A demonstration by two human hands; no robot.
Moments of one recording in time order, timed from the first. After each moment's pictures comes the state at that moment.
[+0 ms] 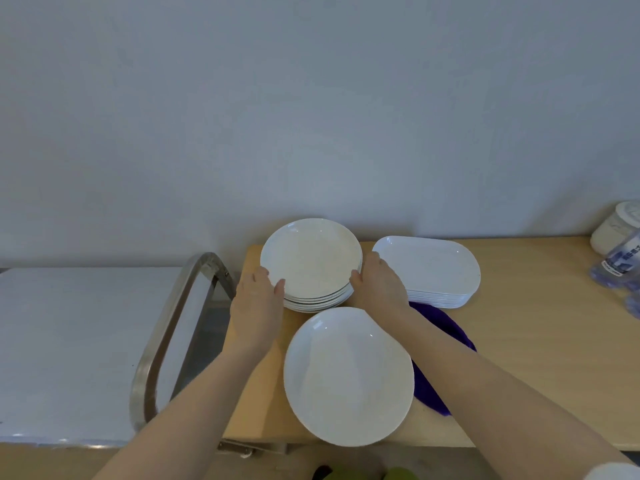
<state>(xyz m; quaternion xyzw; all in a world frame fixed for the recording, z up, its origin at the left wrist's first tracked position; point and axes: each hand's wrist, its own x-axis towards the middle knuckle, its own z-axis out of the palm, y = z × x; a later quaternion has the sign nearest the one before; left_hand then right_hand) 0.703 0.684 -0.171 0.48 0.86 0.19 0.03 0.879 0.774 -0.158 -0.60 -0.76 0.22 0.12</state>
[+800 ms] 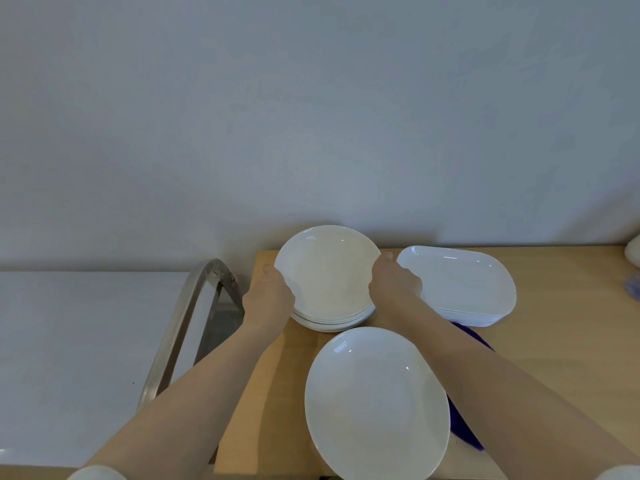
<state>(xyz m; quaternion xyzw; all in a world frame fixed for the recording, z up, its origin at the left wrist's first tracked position) 0.653 0.745 -0.193 0.46 0.87 0.11 0.11 0.836 0.825 -0.174 -0.68 -0.71 0.15 -0.05</state>
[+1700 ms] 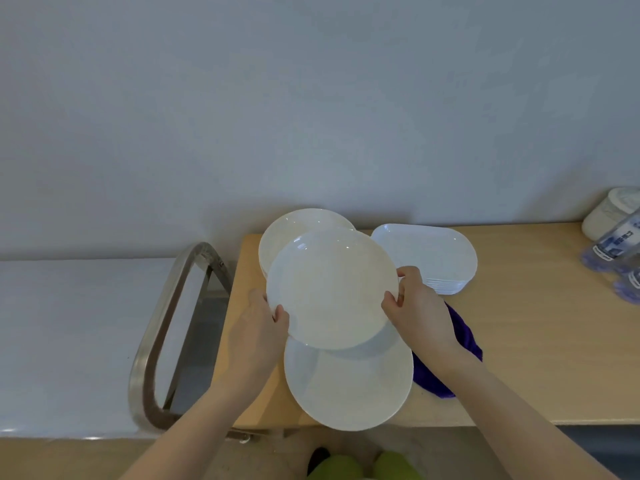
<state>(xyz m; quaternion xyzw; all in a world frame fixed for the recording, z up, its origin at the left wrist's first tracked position) 0.722 0.632 -0.162 0.44 0.83 0.28 0.18 0.939 0.718 -0.146 -0.61 -0.73 0.24 0.20</state>
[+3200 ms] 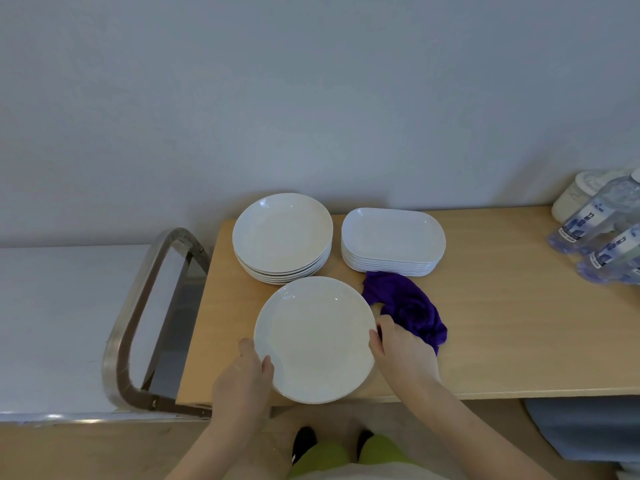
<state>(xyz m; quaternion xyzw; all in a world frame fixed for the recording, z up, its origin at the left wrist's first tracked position) 0.773 0.564 -0.198 0.46 0.86 0.06 0.20 0.989 0.662 -0.208 -0.61 -0.78 0.13 0.03</state>
